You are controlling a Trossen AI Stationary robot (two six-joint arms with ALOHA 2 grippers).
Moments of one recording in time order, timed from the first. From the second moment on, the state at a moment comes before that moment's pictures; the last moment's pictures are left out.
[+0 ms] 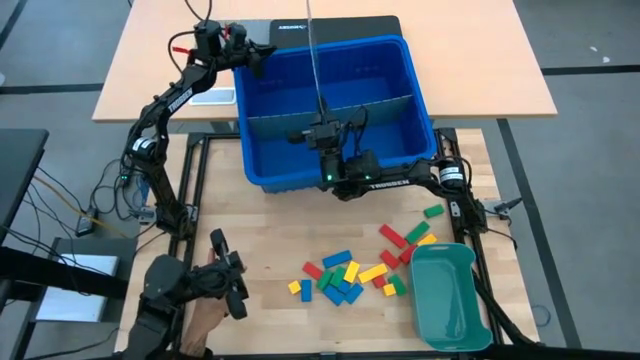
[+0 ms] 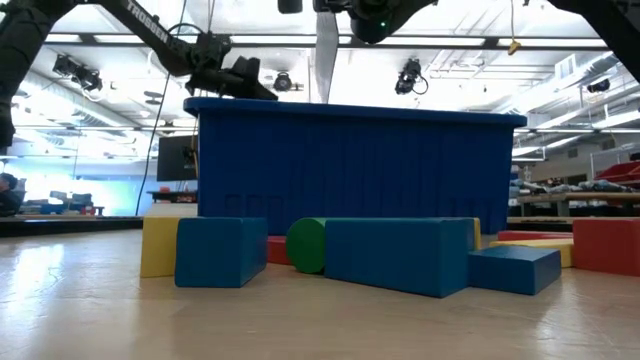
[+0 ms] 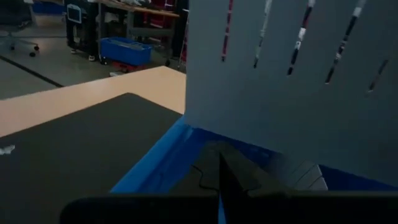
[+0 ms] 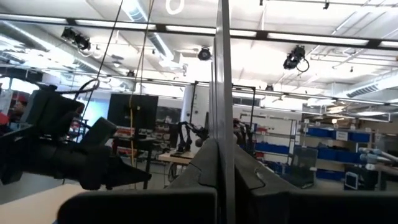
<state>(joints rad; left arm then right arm) 1.20 1.82 1.60 0.12 0.76 -0.12 -0.07 2.11 1.70 1.56 1.09 -1.17</state>
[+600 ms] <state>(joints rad) 1.20 1.82 1.55 0.24 0.78 -0.19 -0.06 2.11 1.70 1.56 1.09 -1.17</state>
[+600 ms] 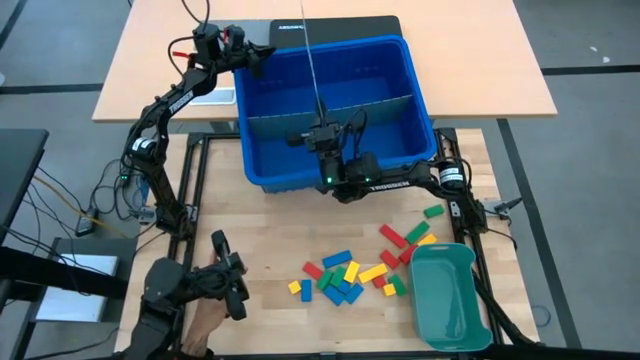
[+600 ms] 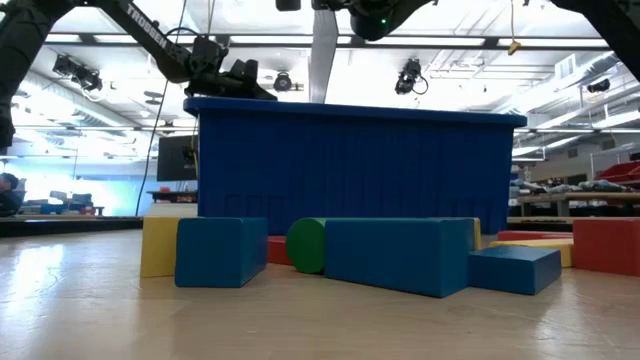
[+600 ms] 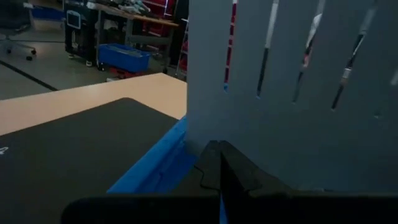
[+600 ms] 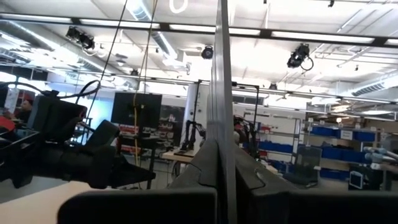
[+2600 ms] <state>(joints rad) 1.16 1.82 1.91 0.25 1.11 0.15 -0.09 2.11 1.64 1.56 1.05 -1.08</state>
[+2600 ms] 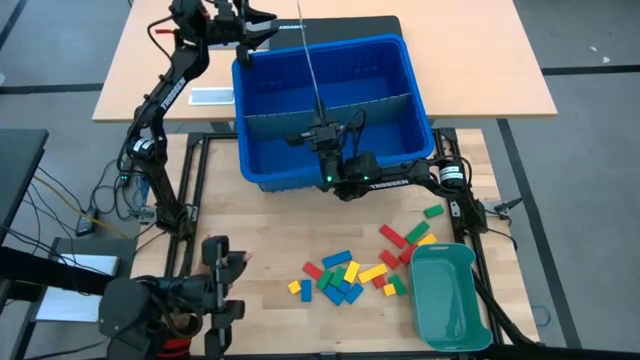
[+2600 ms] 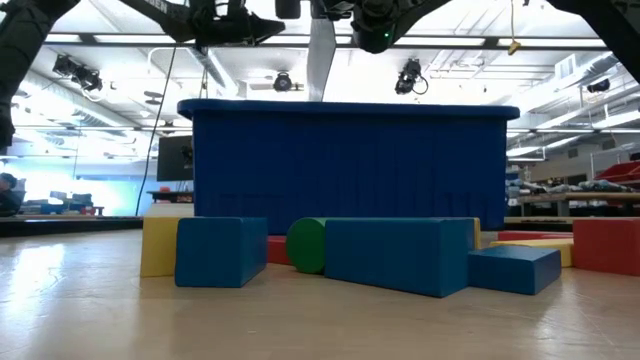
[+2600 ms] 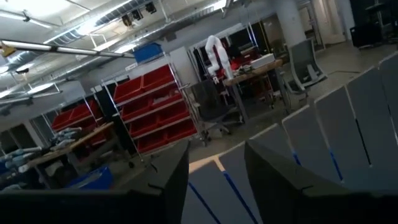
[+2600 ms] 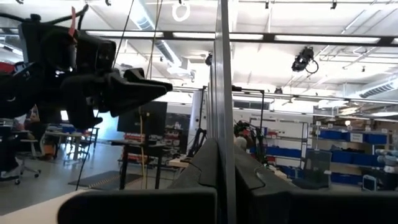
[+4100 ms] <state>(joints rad) 1.16 1.82 1.91 0.19 1.10 0.14 -0.07 2.11 1.56 1.44 1.26 -0.82</state>
